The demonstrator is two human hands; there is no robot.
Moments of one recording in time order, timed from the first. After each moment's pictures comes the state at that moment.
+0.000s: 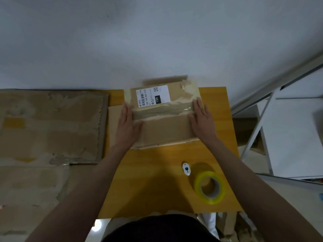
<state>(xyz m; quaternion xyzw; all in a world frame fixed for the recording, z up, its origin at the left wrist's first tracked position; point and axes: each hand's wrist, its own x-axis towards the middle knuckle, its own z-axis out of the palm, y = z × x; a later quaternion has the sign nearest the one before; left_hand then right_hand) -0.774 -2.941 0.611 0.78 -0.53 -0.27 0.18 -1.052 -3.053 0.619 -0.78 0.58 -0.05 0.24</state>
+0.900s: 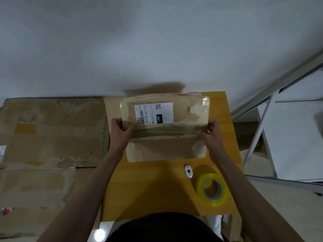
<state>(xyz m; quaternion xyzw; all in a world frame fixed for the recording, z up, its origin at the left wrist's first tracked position) -0.768 -2.917 0.658 0.74 -0.26 -0.42 0.45 -1.078 -3.001 0.647 -0.46 0.58 -0.36 0.57</state>
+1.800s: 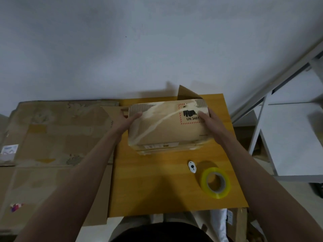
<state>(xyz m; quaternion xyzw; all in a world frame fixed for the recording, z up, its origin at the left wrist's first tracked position) -0.736 -2.919 0.706 0.75 -0.28 -0.49 0.34 -1.065 -3.012 0.696 -0.50 0.59 -0.25 0.59</state>
